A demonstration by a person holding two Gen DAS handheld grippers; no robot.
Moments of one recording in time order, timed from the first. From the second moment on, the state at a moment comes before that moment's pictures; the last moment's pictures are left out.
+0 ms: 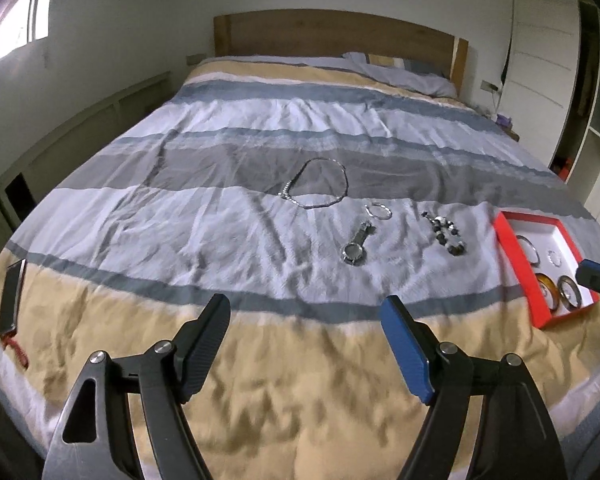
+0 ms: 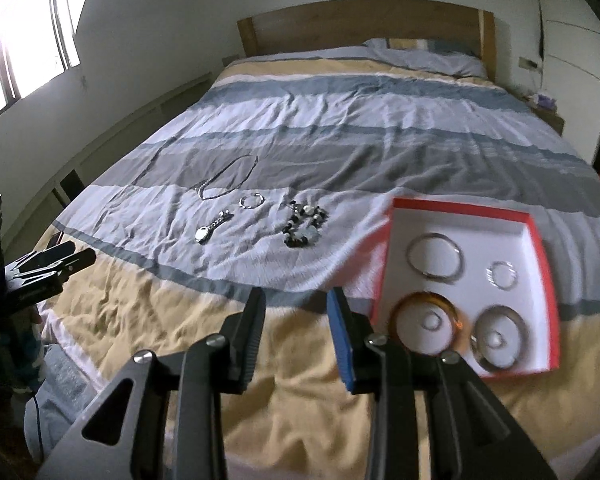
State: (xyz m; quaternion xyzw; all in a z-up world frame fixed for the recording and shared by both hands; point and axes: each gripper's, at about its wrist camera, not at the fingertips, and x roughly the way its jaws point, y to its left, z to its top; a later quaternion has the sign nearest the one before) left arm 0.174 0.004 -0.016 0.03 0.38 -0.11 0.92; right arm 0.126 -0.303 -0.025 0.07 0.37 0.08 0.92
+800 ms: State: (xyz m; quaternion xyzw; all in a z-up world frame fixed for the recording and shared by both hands) left arm 0.316 -0.080 -0.120 0.06 0.44 -0.16 0.88; right arm 0.291 -0.291 -0.123 0.14 0.43 0.07 0.89
